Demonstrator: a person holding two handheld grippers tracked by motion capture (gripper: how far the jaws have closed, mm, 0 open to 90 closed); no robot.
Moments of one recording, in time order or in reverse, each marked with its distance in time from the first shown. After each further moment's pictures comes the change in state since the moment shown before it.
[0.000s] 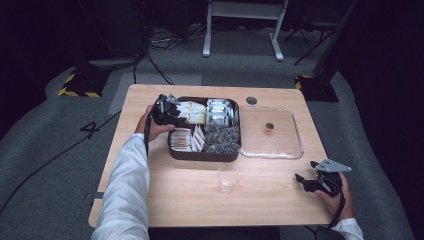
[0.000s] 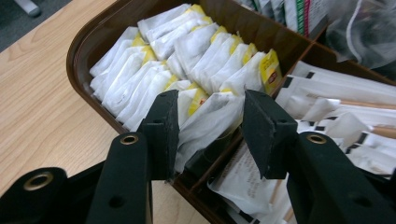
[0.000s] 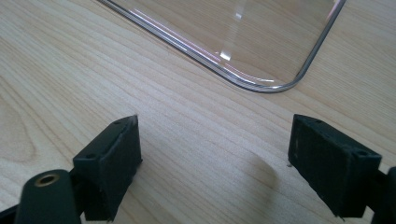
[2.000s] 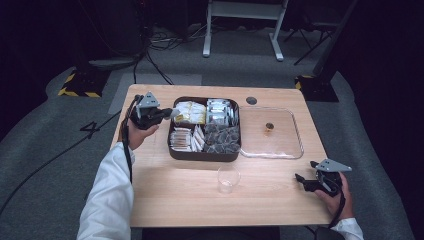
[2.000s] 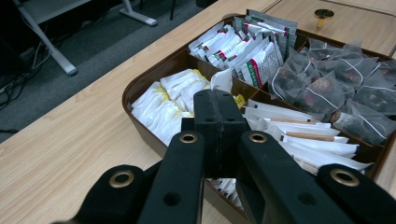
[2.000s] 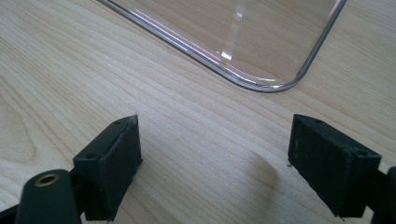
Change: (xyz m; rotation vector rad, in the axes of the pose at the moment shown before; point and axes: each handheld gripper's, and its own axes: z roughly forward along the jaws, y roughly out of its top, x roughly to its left) left arm -0.024 -0.022 -0.095 -0.280 0.043 0.008; right arm -0.001 0.000 0.000 0.002 0.007 0.007
